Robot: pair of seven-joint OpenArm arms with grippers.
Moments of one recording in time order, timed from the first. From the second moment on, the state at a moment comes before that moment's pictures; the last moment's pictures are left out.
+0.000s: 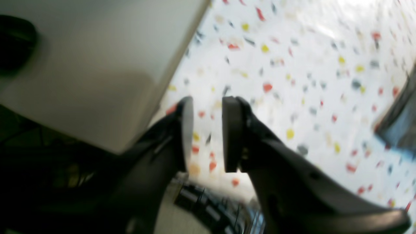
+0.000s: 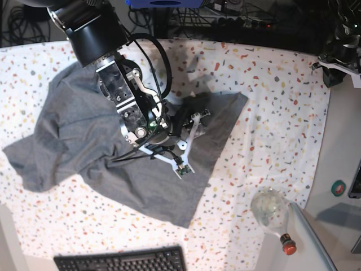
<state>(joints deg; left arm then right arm) 27.3 -11.8 -44.9 86.4 -24.3 -23.0 24.9 9.7 -5.8 -27.1 75.9 8.0 3.6 -54.7</state>
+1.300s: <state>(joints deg) 21.0 -12.9 -33.8 83.8 -23.8 -22.4 25.5 -0.4 6.6 -44.3 87.1 25.0 3.8 -60.4</state>
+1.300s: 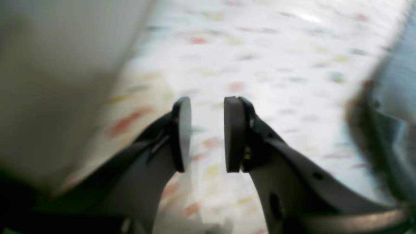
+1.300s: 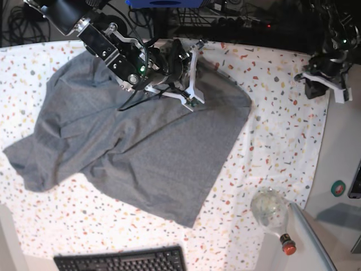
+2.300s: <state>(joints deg) -13.5 -8.7 12.7 51.5 -24.1 -10.0 21.3 0.0 21.7 -2.2 64.4 26.8 0.7 -39.7</state>
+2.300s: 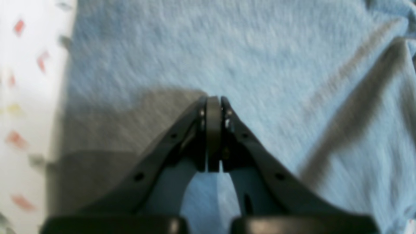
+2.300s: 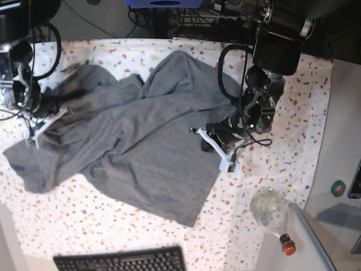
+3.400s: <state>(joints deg) -5.4 -2.9 19.6 81.0 -25.0 1.8 45.0 -0.8 20.4 10.3 81.3 10.4 8.2 -43.3</state>
